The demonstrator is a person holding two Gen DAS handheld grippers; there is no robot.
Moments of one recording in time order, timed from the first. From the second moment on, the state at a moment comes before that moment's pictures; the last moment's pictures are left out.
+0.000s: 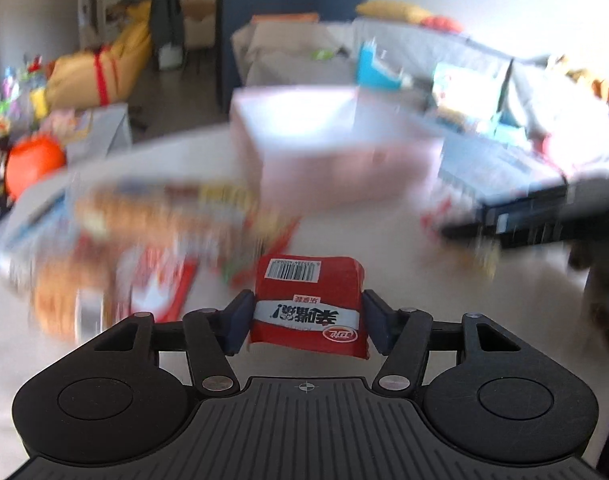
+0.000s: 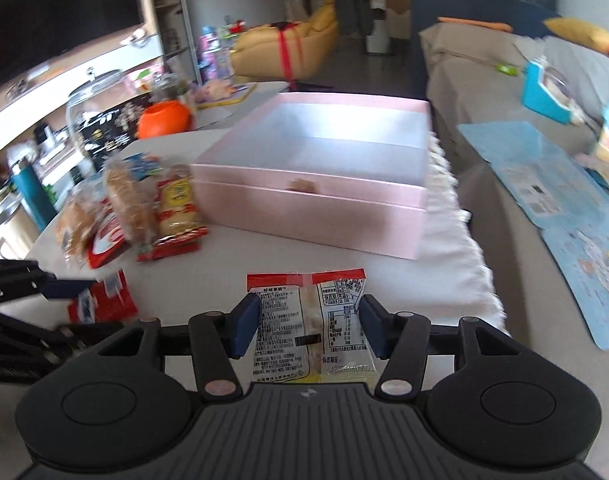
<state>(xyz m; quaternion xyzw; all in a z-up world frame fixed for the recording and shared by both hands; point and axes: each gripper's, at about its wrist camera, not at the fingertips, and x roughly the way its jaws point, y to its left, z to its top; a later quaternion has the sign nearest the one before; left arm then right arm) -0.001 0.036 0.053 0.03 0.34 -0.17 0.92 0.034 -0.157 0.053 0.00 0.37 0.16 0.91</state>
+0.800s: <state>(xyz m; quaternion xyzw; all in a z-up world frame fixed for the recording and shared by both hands) 0.125 0.086 0.089 -0.20 0.28 -0.18 0.92 0.058 -0.149 0.078 0.01 0.35 0.19 0.92</state>
